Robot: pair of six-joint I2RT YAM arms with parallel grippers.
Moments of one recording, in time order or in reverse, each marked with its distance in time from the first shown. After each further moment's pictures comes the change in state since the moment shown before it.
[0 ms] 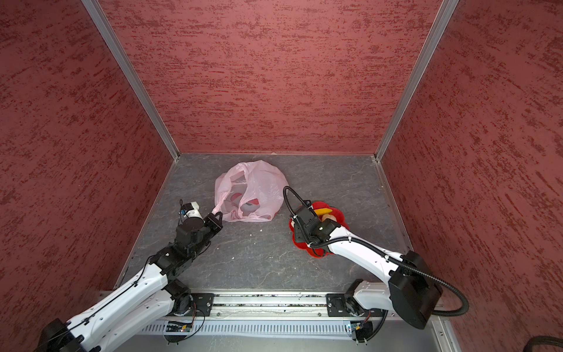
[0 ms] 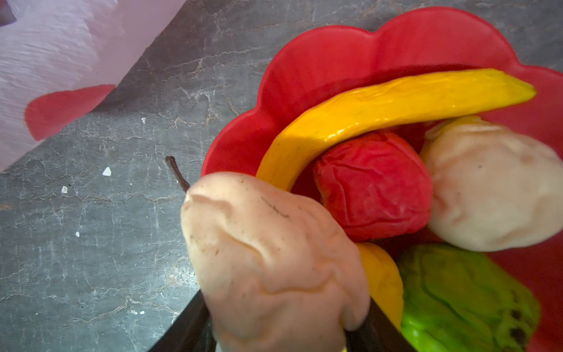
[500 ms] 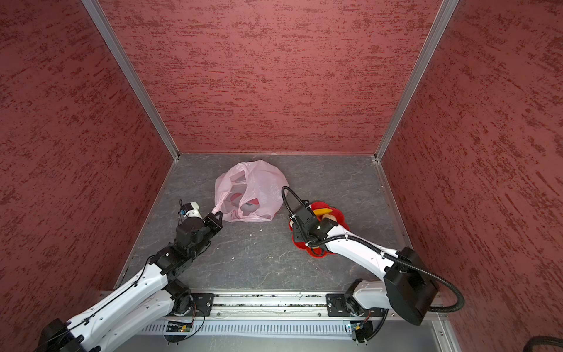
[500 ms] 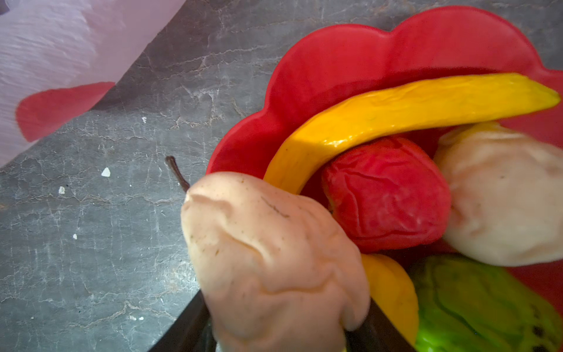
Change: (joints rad) left arm 0.000 0.000 0.000 0.007 0.000 -0.009; right arm 0.000 0.029 0.004 0.023 -0.008 -0.011
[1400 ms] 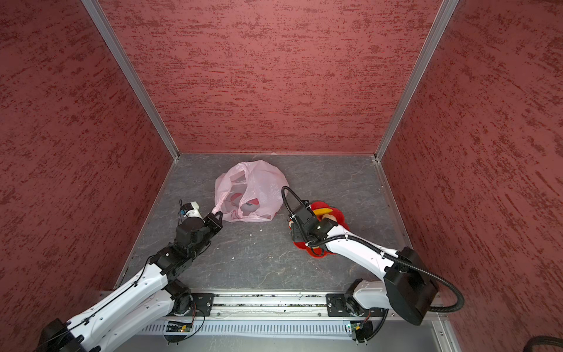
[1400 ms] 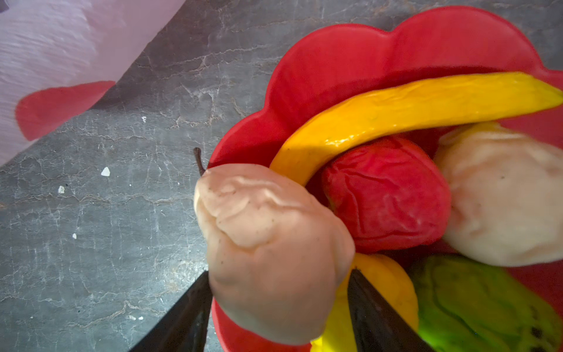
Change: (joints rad) left arm 0.000 0.000 0.000 0.001 0.003 0.000; right arm 0.000 0.000 0.000 0.000 0.000 -0.002
